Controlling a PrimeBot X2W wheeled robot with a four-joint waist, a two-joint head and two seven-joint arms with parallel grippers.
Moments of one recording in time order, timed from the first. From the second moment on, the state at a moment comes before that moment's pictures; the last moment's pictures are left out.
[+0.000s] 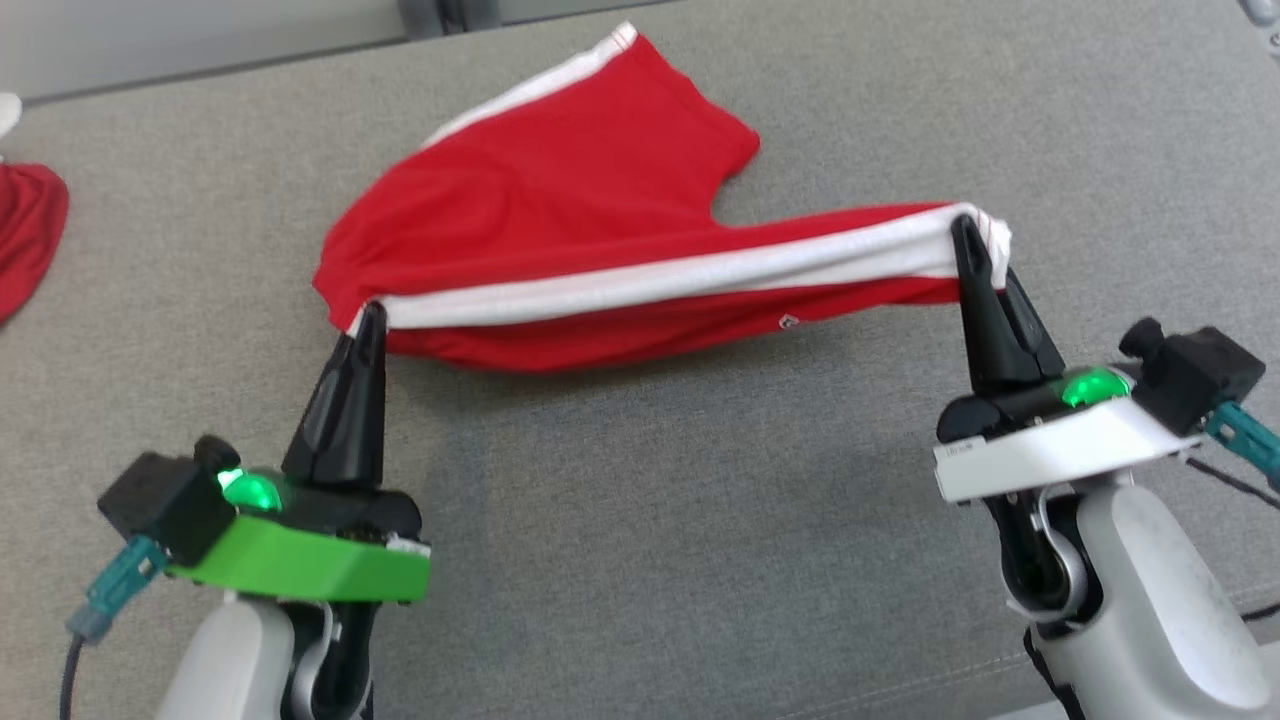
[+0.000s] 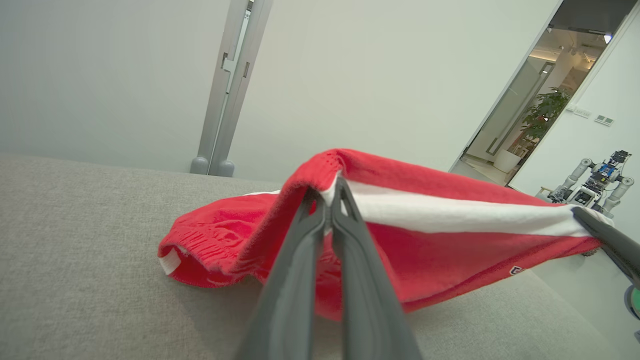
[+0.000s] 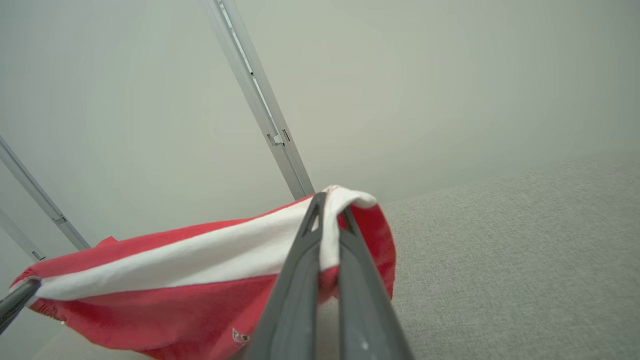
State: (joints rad) left arm -0.23 0.24 -0.28 0.03 -0.64 -0.12 -0.26; right arm -0.33 -0.15 0.20 0.07 0.54 0.13 -0.26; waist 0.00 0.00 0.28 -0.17
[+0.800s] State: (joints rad) left arm 0.22 0.11 -0.30 -0.11 -0.67 -0.10 -0.21; right arm 0.04 -0.24 0.10 -0.16 0.54 0.13 -0.03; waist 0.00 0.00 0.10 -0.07
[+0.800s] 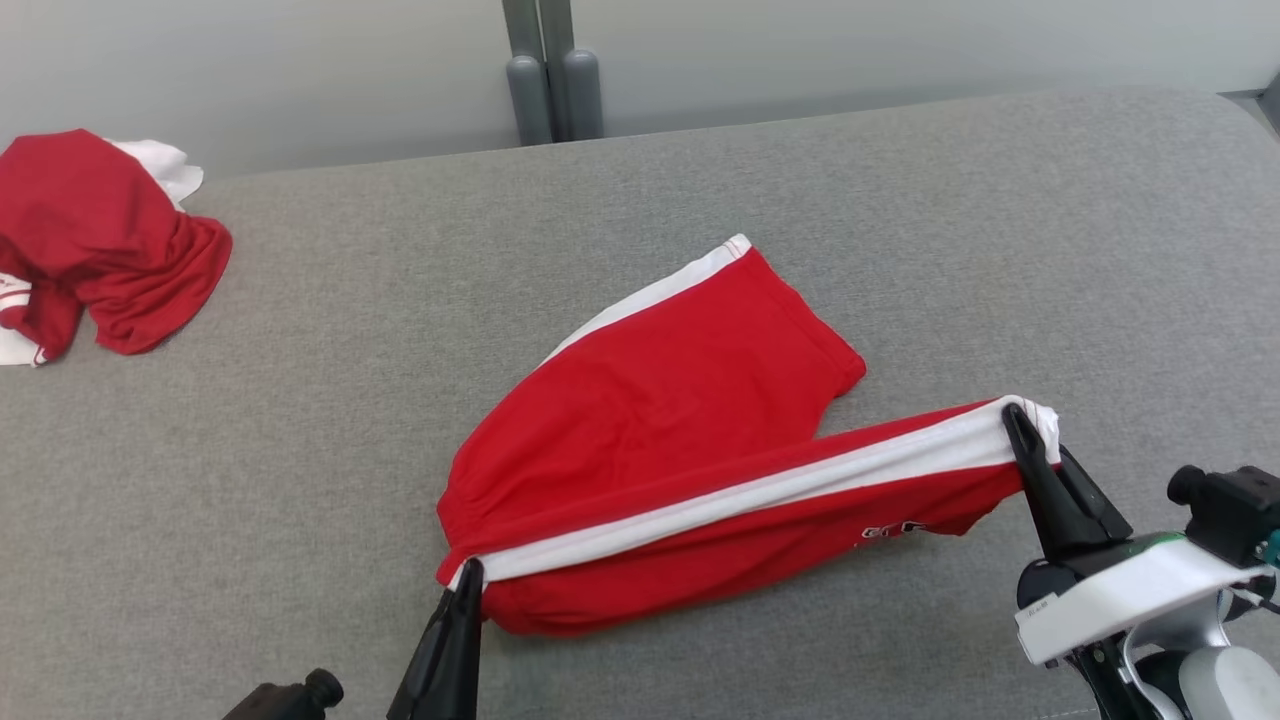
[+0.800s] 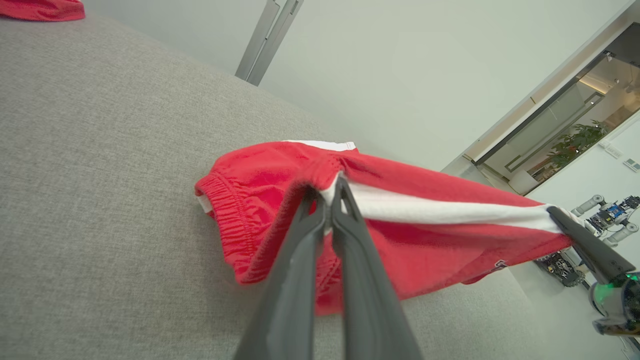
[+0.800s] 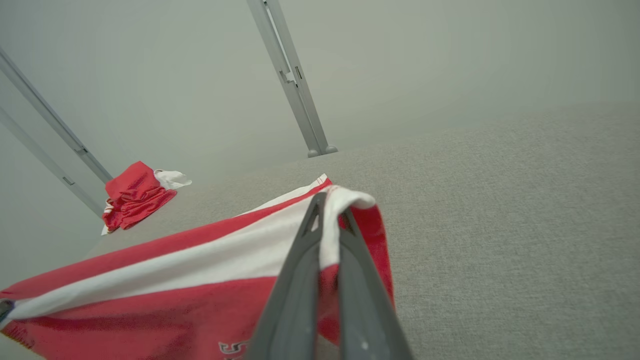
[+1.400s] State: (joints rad) left arm -0.14 0.06 -0.31 0.26 -0.76 -0.02 -0.13; right arm -0.48 -0.33 0.31 0.37 0.55 0.13 -0.02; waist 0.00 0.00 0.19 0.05
